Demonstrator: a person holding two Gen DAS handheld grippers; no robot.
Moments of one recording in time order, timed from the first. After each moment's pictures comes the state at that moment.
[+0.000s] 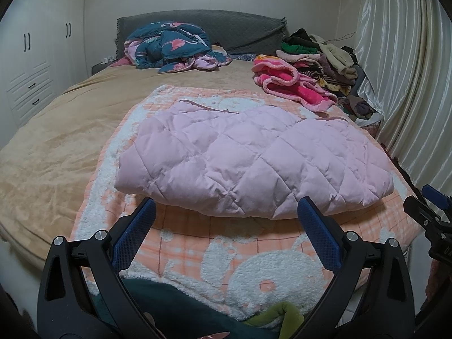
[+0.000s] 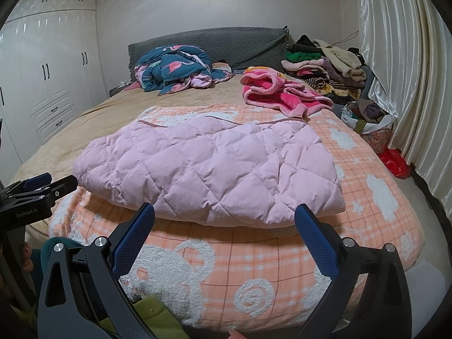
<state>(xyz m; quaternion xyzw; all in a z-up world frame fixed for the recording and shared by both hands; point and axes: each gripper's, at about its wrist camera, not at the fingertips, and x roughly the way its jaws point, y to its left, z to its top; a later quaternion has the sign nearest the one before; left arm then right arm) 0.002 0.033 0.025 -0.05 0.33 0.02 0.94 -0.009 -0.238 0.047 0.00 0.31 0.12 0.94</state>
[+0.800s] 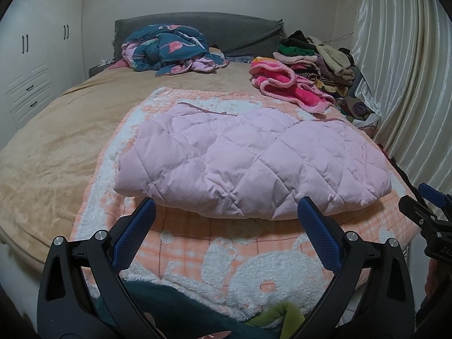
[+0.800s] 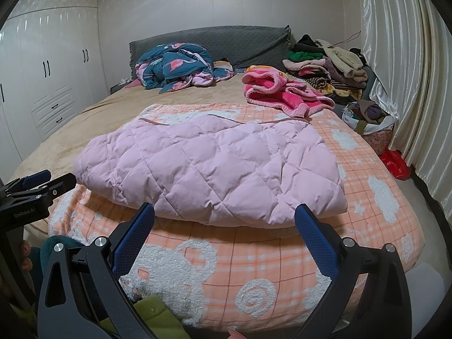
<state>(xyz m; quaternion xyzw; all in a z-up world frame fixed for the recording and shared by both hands) 0.001 0.035 0.029 -0.05 0.32 0.01 0.94 -0.009 -0.235 0.048 0.00 0.31 0.12 0.94</state>
